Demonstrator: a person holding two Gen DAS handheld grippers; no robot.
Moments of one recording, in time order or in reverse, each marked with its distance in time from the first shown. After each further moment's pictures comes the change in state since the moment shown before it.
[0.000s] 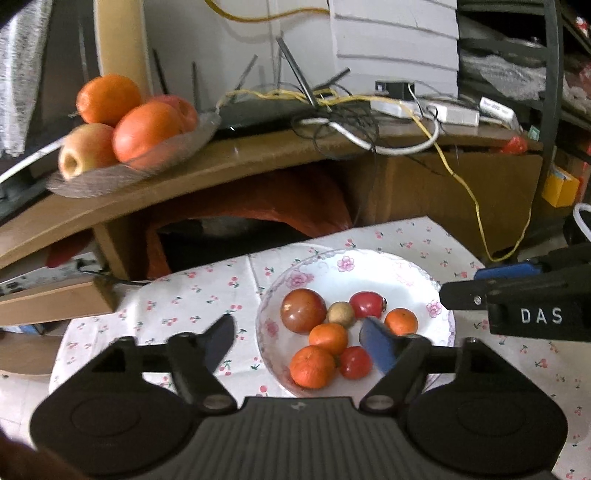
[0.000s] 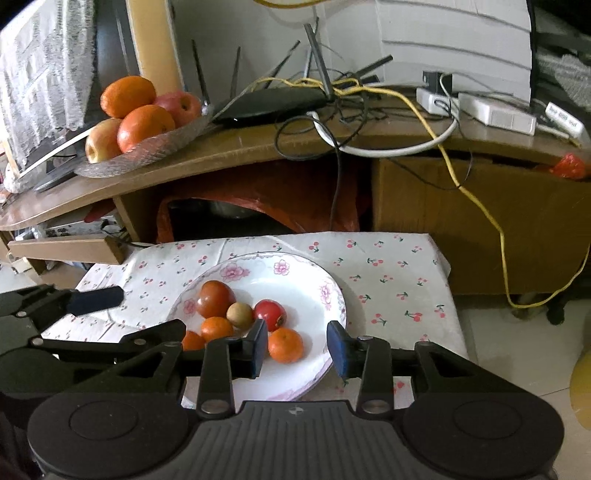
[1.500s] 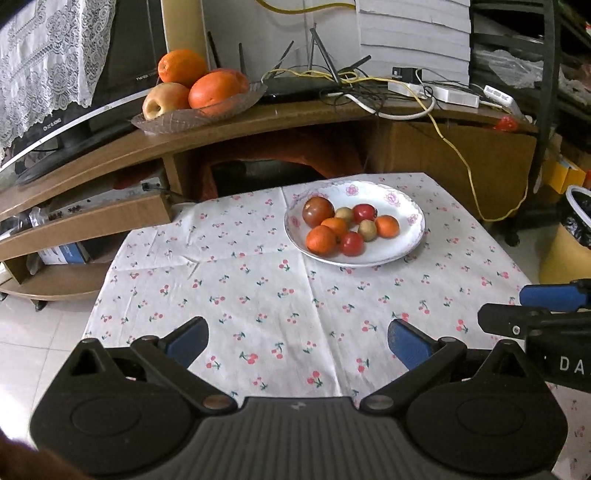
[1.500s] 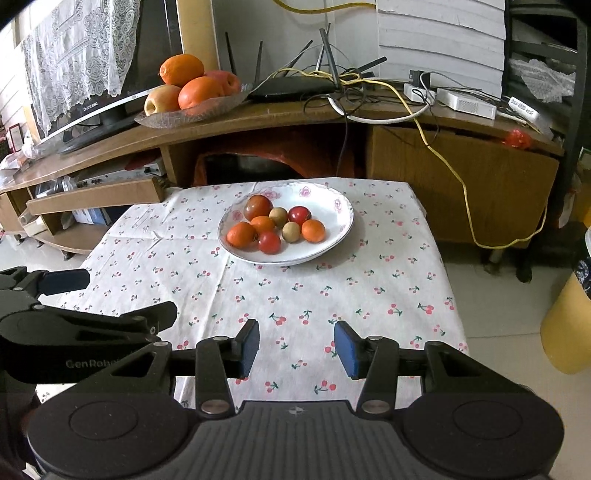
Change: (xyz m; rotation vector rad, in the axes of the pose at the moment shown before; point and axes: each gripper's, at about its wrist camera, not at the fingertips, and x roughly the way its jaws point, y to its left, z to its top) left arm -0.108 -0.015 -0.084 -0.072 0.081 0.082; right arm -0.102 0.048 -0.097 -0.014 0.034 -0.054
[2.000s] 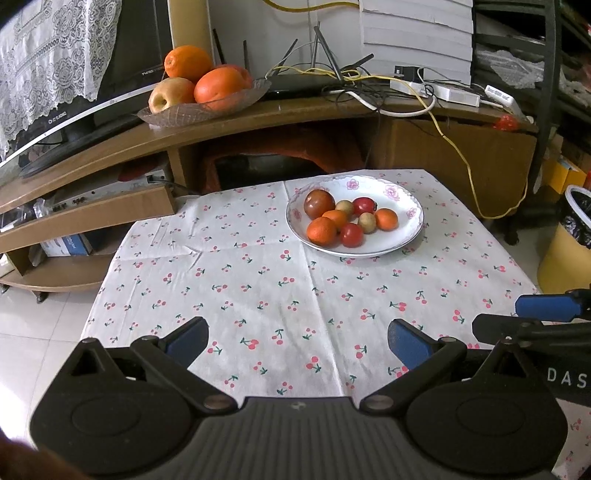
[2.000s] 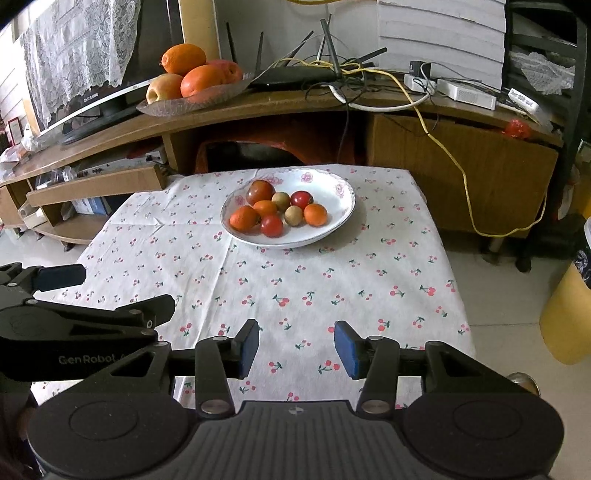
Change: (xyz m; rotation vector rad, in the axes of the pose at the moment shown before) left arm -0.008 0.000 -0.008 -0.014 0.004 0.011; right arm 0.000 0.004 -0.010 -0.005 0.030 -0.006
